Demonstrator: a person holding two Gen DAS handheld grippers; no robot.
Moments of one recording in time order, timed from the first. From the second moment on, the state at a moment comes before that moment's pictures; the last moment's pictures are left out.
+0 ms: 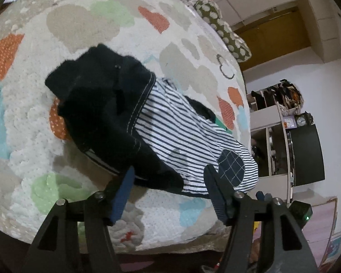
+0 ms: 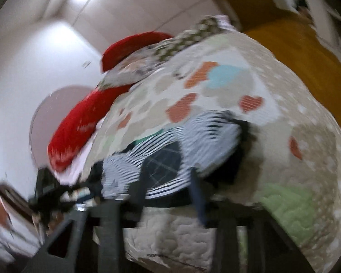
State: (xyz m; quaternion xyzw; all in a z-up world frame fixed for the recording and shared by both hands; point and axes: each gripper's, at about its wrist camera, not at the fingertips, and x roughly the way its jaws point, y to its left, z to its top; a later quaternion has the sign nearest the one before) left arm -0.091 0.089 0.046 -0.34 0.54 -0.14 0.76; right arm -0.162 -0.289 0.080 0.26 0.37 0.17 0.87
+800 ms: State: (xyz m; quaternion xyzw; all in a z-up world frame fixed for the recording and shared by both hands) left arm -0.070 0.077 0.051 -0.24 0.54 -0.12 0.80; right arm -0.112 -0.165 0.053 0.04 0.43 0.27 0.86
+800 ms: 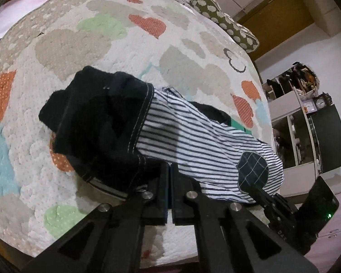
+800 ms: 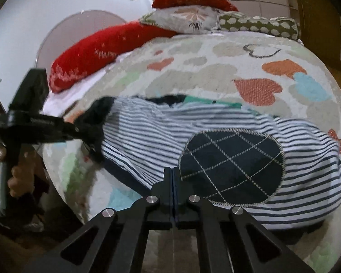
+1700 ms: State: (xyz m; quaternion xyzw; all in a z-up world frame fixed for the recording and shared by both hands) left arm -0.085 0.080 0.065 -0.23 0.53 -0.14 0.81; right arm -0.119 -0.137 0.070 0.00 0.40 0.31 0.86
